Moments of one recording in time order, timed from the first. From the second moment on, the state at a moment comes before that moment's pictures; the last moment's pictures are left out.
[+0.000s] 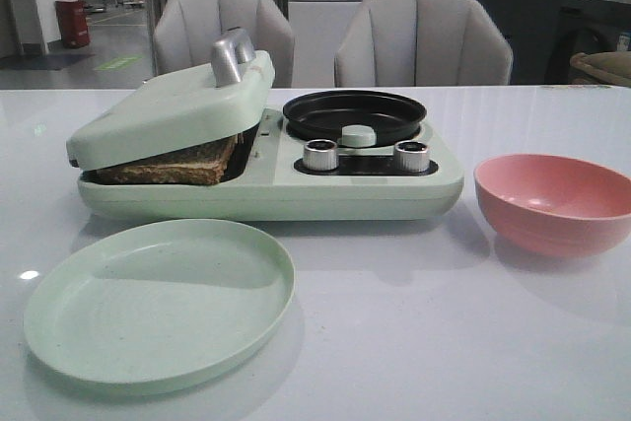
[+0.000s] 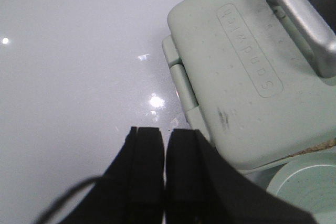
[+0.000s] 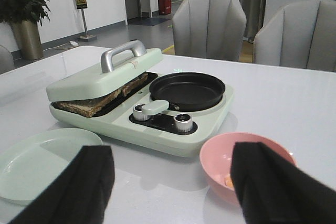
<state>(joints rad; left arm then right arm) -0.18 1.27 -1.19 0.02 0.66 0.17 0.50 -0.01 -0.19 -0.11 0.28 0.19</state>
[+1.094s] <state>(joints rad) -0.18 0.05 -0.35 -0.08 0.50 0.13 0.50 -0.01 -0.19 -0.11 0.20 0.19</state>
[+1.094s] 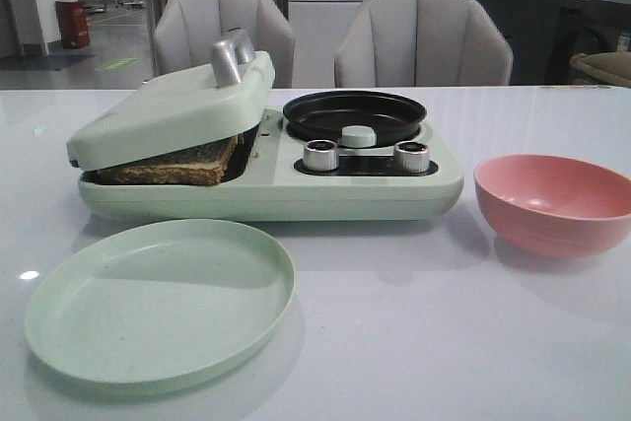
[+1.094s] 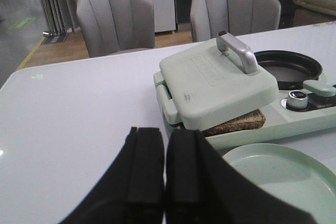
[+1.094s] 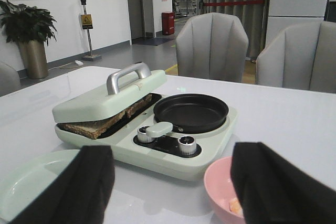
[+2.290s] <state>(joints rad) -0.18 0.00 -0.33 -0.08 0.49 0.13 0.28 0.95 -0.75 0.00 0.46 0.28</state>
